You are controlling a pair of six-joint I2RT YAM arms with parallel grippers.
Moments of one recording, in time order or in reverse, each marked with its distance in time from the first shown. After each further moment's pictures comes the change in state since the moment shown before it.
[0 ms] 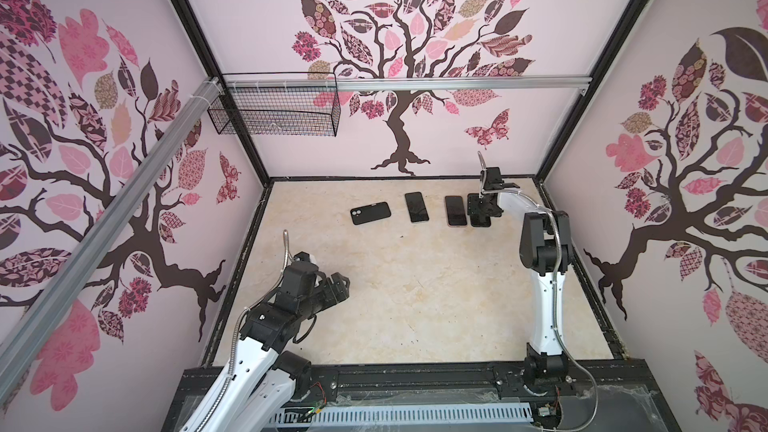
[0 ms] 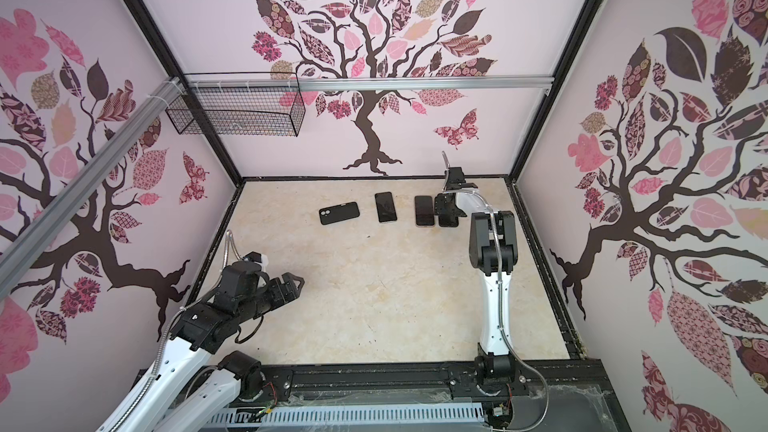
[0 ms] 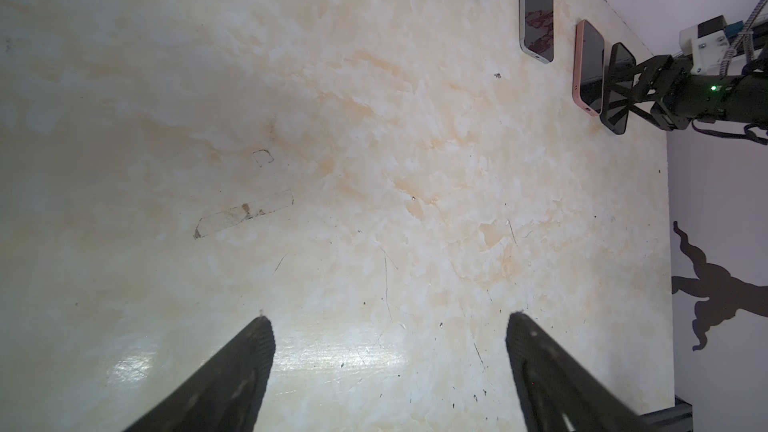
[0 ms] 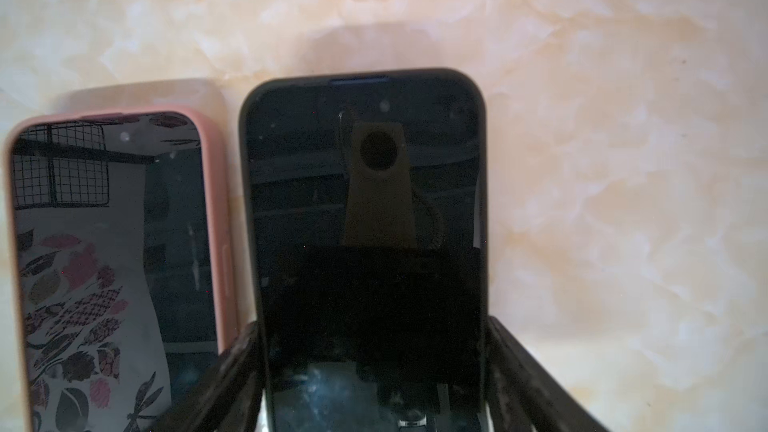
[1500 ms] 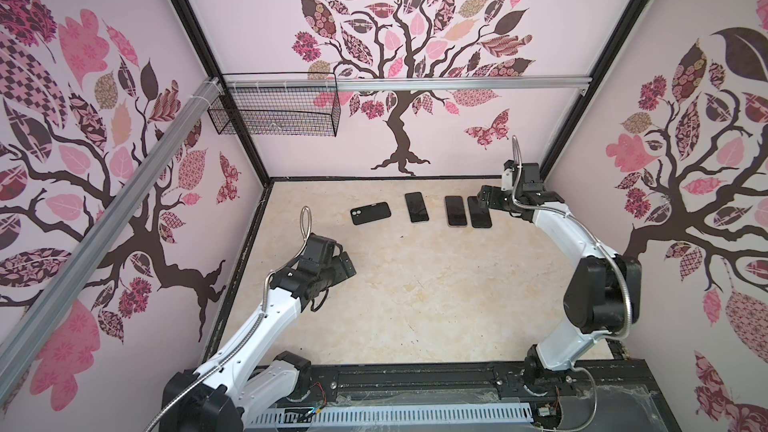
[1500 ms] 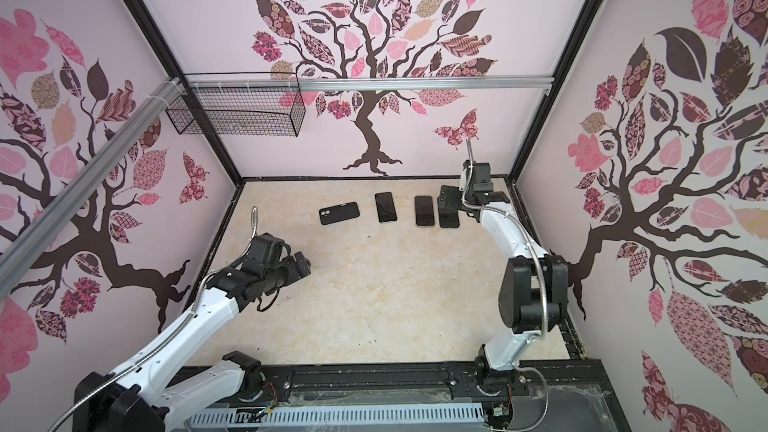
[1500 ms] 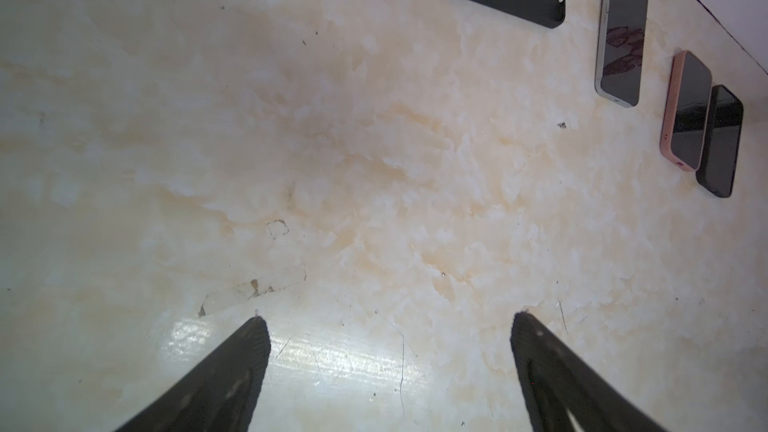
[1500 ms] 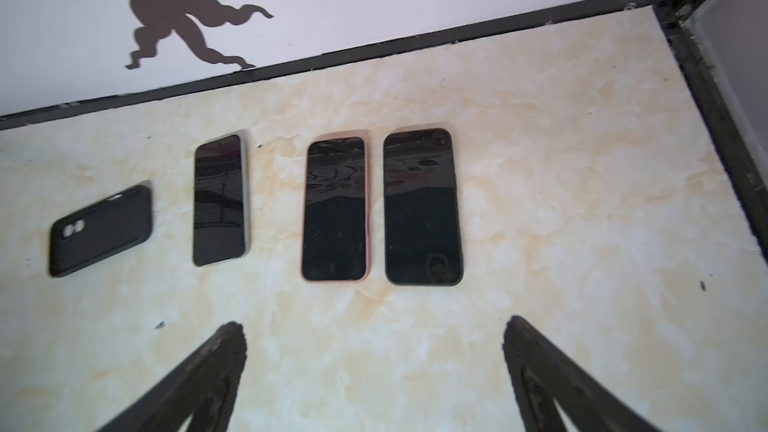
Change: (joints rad) left arm 0.043 0.411 0.133 0.166 -0.113 0.002; right arm -0.014 -0.717 -0.552 0.176 -0.177 0.070
